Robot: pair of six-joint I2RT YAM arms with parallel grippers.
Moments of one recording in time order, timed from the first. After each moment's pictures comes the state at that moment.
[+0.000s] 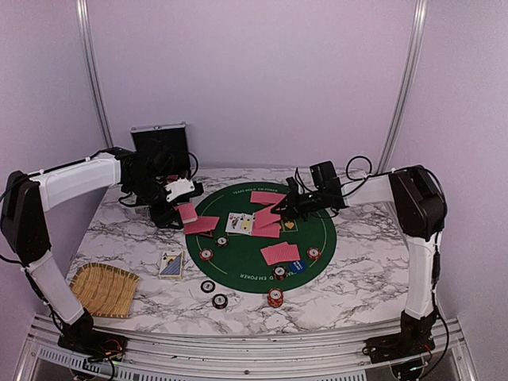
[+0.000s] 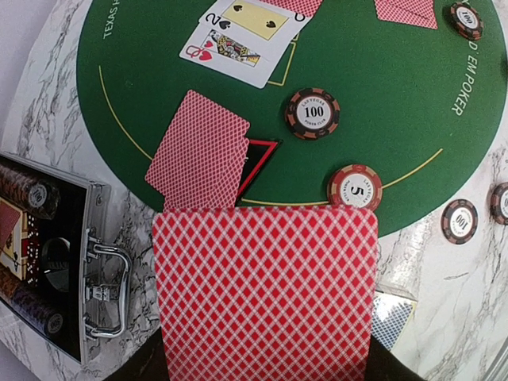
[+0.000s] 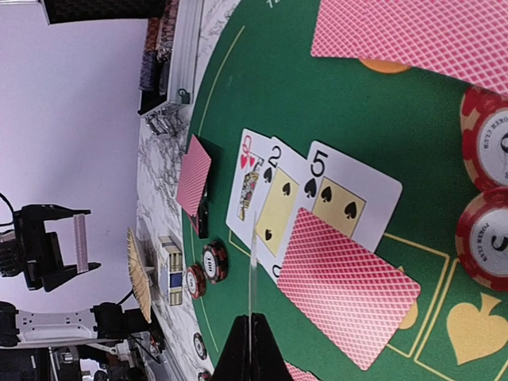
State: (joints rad) left arm -0.47 1.69 1.39 -0.86 0.17 0.70; right arm 0.42 2.12 1.38 0.01 -0.80 0.73
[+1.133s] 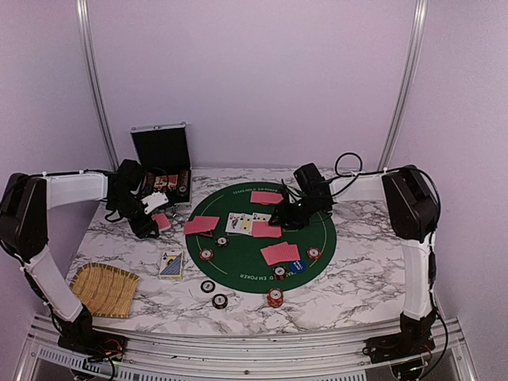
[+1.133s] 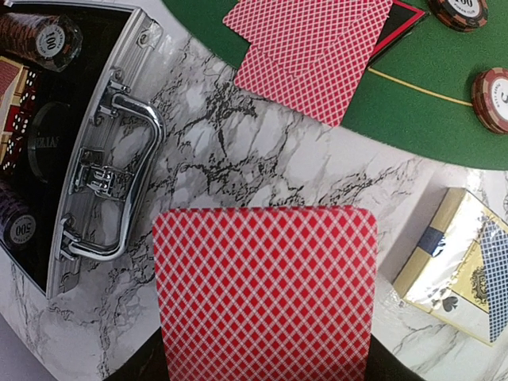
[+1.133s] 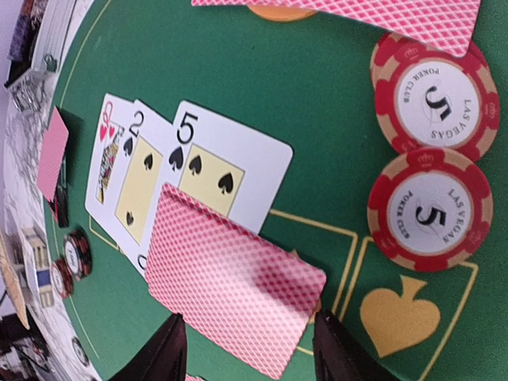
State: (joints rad) left arm -0.24 1.69 1.13 -0.64 0.12 0.74; right arm 0.50 2.16 1.51 -0.35 -0.44 0.44
